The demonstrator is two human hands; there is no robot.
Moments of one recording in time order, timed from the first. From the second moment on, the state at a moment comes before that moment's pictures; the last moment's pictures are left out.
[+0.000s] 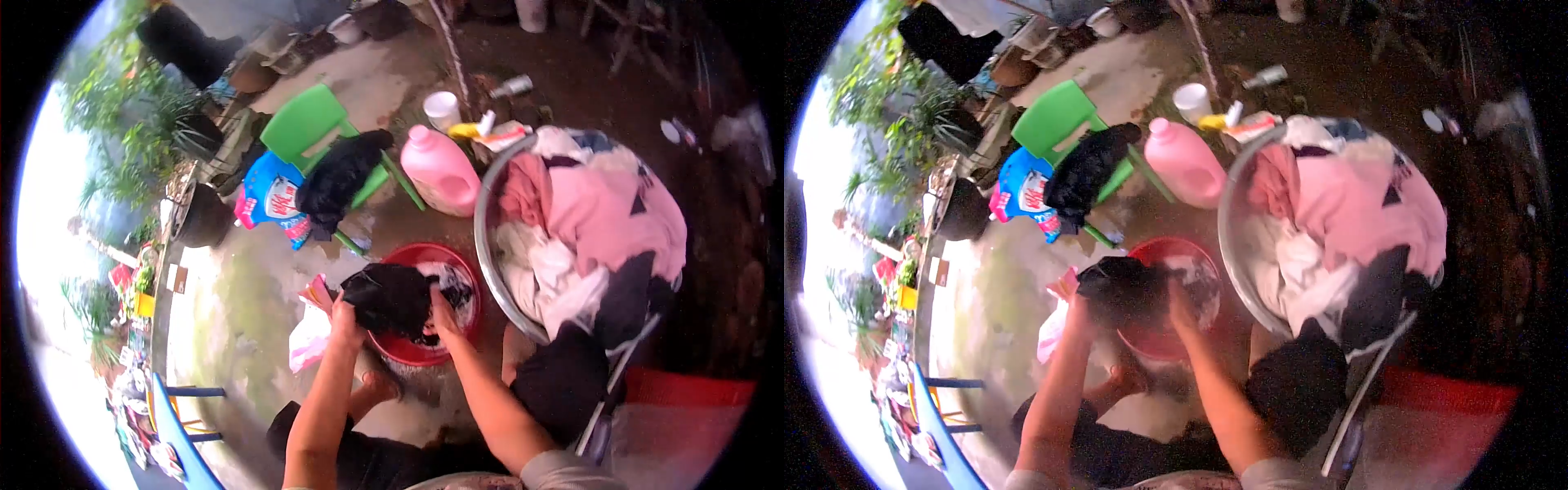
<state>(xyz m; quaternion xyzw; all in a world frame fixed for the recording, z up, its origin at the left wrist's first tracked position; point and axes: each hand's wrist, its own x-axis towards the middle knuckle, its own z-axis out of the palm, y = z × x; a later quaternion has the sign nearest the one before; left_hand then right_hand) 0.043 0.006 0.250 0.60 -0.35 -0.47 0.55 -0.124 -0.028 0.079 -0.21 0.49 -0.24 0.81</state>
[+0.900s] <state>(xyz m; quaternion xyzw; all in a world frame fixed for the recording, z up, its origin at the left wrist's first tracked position) 0.082 -0.020 0.072 0.78 -0.46 -0.35 0.25 -0.120 -0.001 -0.034 -0.14 0.65 -0.34 0.67</state>
